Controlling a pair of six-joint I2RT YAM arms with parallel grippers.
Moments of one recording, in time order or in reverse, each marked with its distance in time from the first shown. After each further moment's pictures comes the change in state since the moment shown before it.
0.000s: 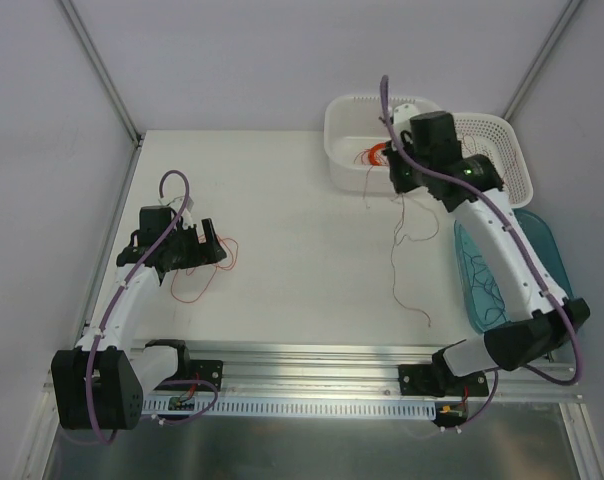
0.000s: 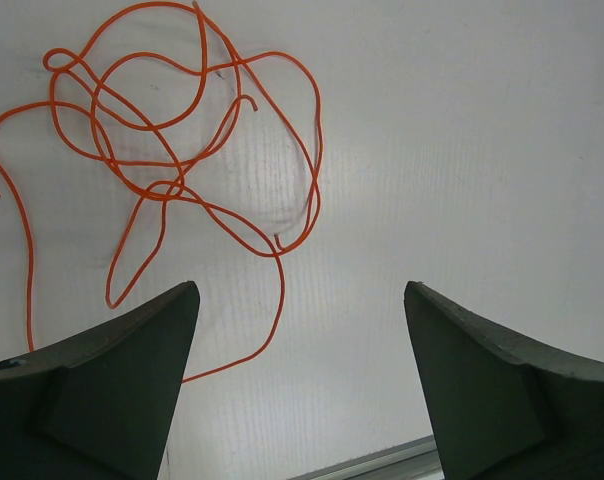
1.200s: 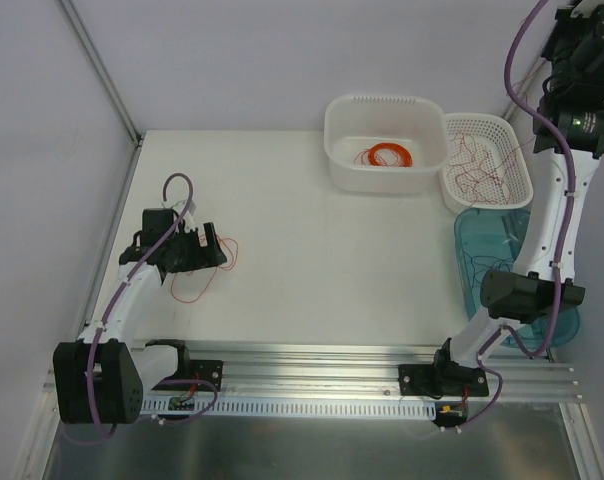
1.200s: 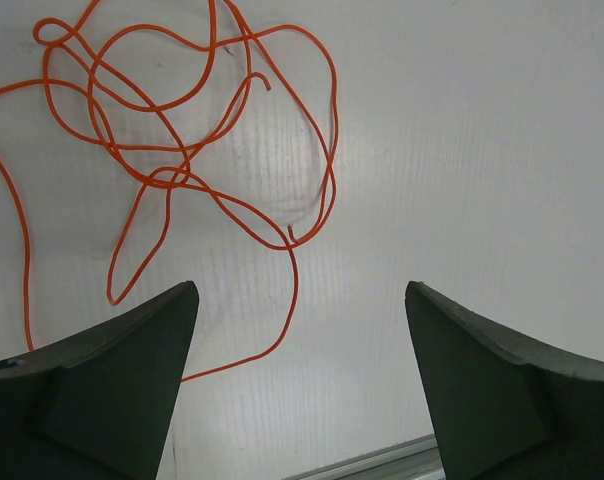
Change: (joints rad) left arm 0.000 0.024 -0.018 0.000 -0.012 0.016; right arm -0.600 0.260 0.666 0.536 0.032 -0.095
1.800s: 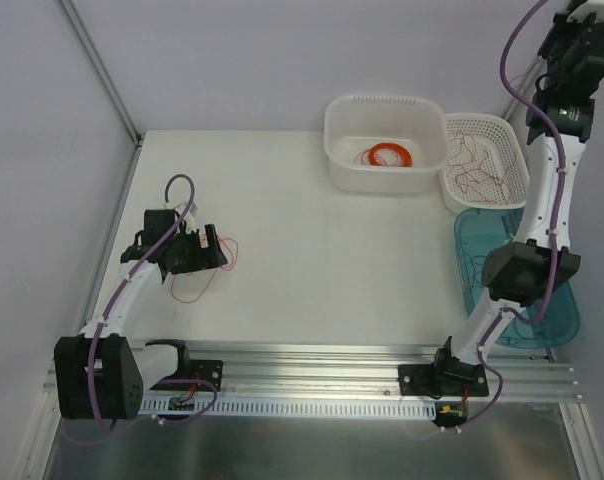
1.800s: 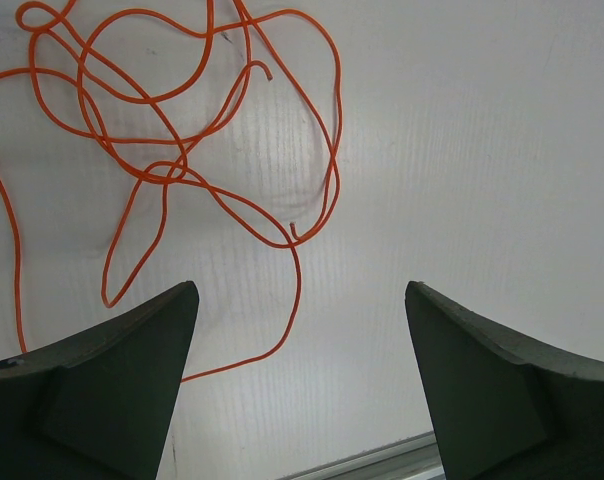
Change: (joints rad) left arm 0.000 0.029 -0.003 0.000 0.014 0.011; right arm -0.064 0.130 0.007 0.273 -0.064 0.084
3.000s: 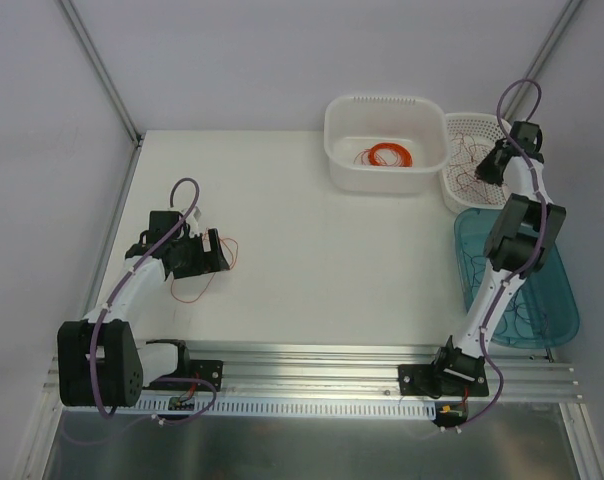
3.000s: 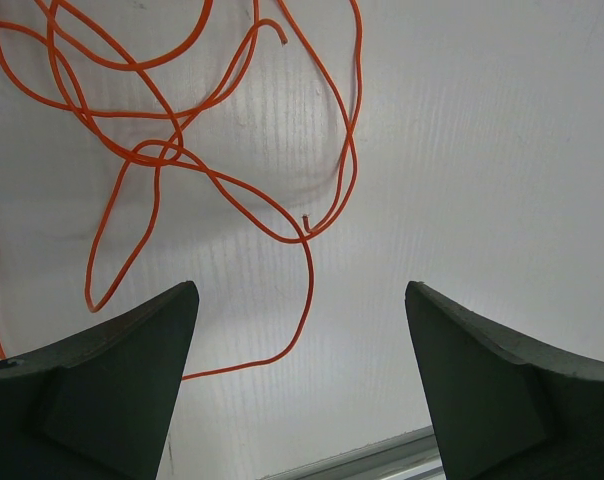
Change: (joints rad) left arm -0.007 0.062 -0.016 0.001 0.000 -0.001; right arm -0.104 0.372 -0.393 -0.398 -0.083 0.469
